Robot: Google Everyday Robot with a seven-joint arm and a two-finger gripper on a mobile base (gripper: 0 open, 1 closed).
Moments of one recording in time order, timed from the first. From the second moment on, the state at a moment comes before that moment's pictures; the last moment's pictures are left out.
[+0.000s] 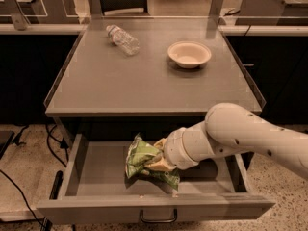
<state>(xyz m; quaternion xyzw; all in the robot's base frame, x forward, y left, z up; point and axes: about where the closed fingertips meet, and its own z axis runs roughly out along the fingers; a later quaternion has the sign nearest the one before) 0.448 -0.002 0.702 -0.62 0.69 0.21 0.31</state>
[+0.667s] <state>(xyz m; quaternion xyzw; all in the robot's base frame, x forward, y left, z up) 0.459 0.012 0.677 -0.64 0.67 0.22 0.31</state>
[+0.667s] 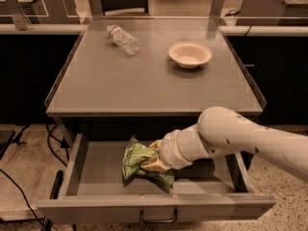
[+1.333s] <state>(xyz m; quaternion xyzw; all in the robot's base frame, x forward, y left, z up) 0.473 0.024 0.658 -0.65 0.66 0.21 0.30</state>
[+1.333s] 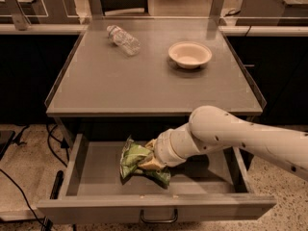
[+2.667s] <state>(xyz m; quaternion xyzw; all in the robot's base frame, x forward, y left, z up) 0.483 0.026 0.648 -0.66 0.66 0.21 0.30</state>
